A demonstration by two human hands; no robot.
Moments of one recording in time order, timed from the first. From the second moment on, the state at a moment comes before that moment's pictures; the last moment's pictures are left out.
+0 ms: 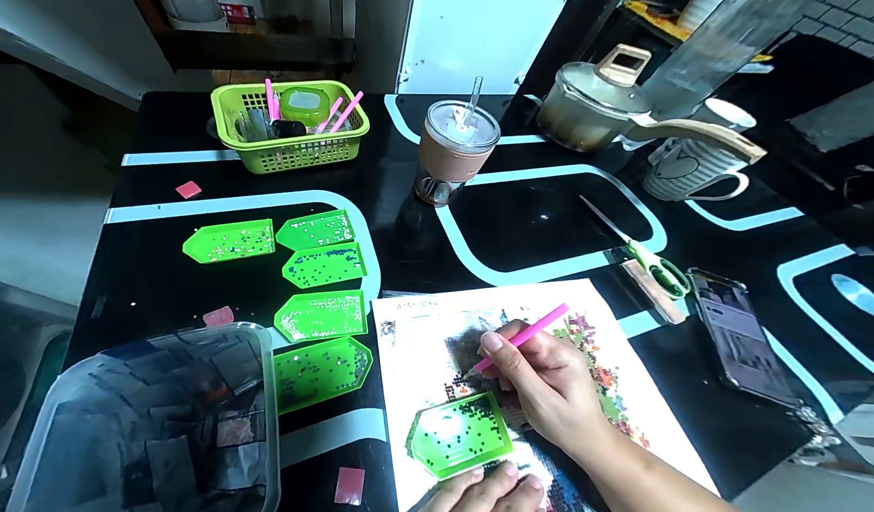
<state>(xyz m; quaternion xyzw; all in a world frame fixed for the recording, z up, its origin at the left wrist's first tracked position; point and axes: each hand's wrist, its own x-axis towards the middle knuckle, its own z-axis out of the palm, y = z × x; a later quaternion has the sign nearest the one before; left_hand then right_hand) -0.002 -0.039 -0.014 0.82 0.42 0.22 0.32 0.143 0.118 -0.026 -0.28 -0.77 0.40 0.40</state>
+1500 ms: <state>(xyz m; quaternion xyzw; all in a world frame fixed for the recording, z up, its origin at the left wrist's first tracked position) -0.001 -0.039 -0.014 0.82 0.42 0.22 0.32 0.145 0.120 -0.026 -0.30 -0.76 0.42 0.41</state>
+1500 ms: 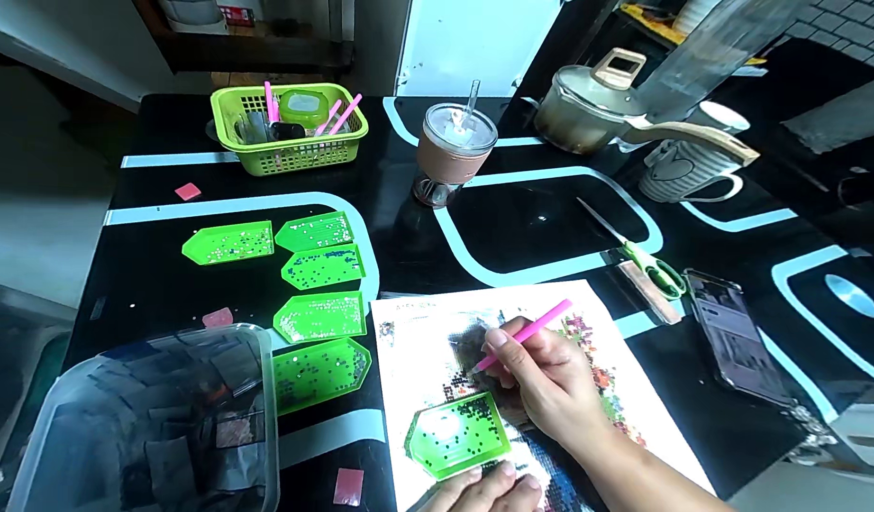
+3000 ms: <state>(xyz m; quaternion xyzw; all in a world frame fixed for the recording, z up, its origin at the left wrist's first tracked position) -0.002 -0.039 -0.014 0.81 0.42 0.24 0.33 0.152 0.110 -0.022 -0.13 -0.82 0.44 0.34</state>
